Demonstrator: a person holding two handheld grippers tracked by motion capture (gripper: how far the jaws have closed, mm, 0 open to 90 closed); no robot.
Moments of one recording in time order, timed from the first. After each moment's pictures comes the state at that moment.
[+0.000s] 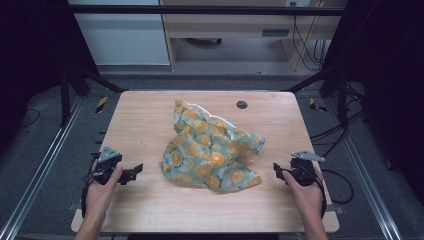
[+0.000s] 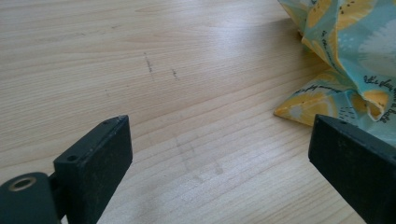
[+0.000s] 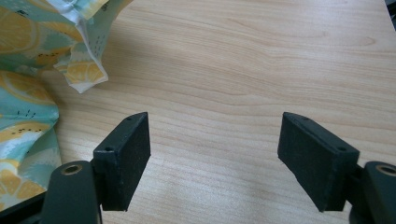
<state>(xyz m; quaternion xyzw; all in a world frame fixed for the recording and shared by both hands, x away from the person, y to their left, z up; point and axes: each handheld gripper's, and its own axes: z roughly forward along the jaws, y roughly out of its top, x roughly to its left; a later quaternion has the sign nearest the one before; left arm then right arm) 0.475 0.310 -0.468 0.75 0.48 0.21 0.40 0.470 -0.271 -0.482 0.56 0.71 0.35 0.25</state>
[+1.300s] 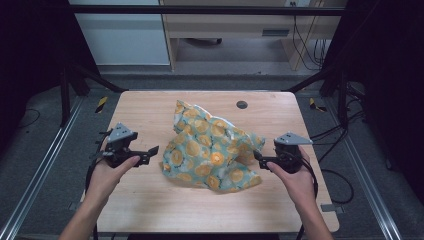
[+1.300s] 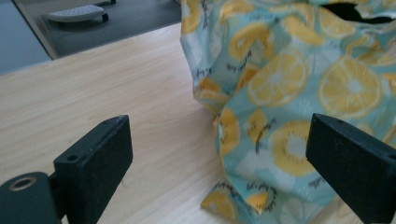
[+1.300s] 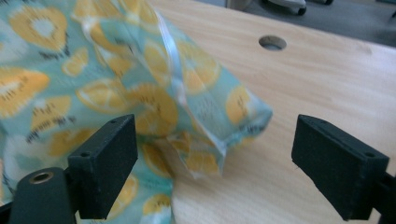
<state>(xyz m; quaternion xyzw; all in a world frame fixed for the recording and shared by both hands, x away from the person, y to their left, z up) 0.493 0.249 -0.368 0.78 0.39 0.22 0.44 0.480 -0.213 -0.404 0.45 0.75 0.42 0.24</state>
